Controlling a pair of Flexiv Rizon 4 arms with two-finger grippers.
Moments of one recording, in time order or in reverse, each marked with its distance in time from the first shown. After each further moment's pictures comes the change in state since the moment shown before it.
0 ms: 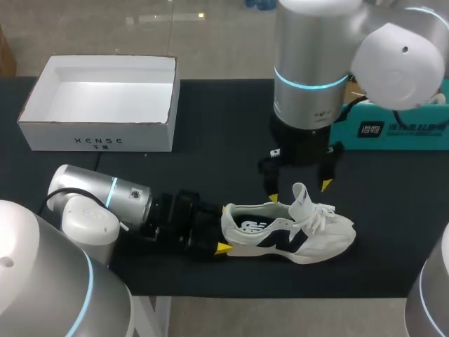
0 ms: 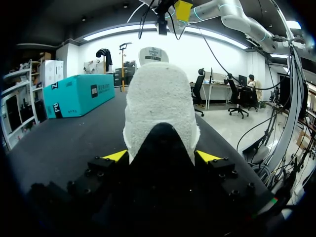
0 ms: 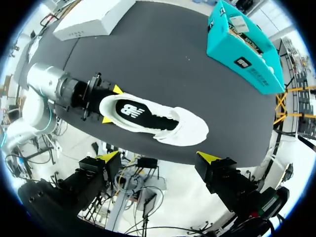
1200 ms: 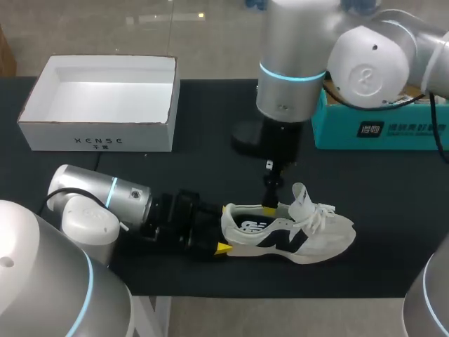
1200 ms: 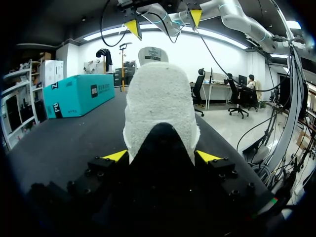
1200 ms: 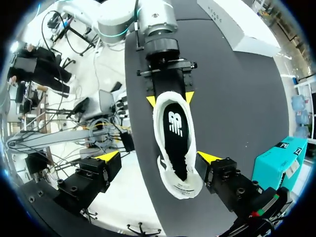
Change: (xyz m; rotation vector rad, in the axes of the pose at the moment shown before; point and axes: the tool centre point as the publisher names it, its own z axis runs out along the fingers) left arm 0.000 0.000 0.000 0.000 0.000 0.000; right arm 0.026 0.035 0.029 0.024 0.172 -1.057
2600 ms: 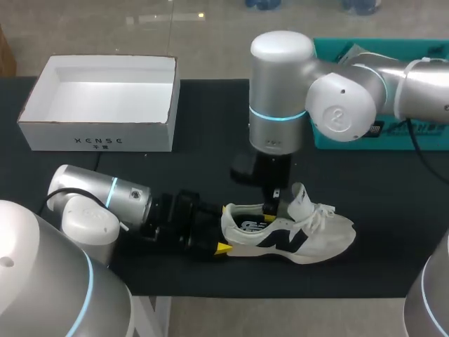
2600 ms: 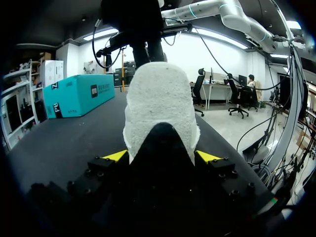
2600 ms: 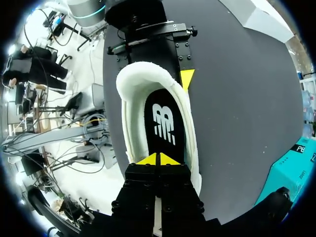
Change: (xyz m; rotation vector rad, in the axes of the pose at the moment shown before) left arm 0.000 0.000 0.000 0.000 0.000 0.000; right arm -0.037 -0.007 0.094 0.074 0.010 0.016
